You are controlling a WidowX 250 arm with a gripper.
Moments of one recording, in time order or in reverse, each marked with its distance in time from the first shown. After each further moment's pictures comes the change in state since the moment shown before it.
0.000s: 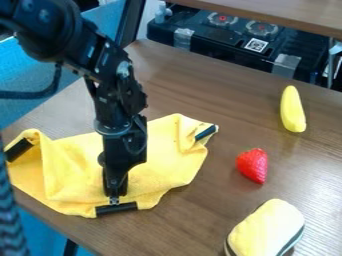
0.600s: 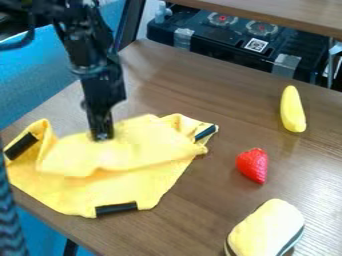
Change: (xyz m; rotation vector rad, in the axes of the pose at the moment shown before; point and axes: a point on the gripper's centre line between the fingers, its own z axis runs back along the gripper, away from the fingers) arm -0.018 0.065 0.034 0.044 -0.079 0.146
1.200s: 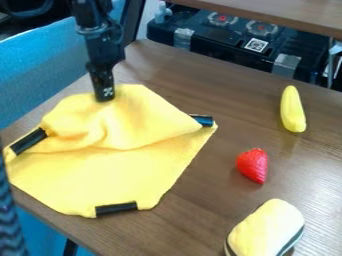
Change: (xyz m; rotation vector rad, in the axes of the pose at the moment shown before) arm 0.014 0.081 0.002 -0.029 0.019 0.104
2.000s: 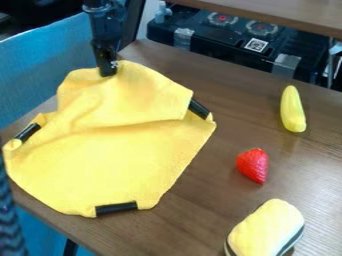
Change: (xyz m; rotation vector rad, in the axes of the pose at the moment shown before) arm 0.014 0.064 -0.003 0.034 -0.004 0.092
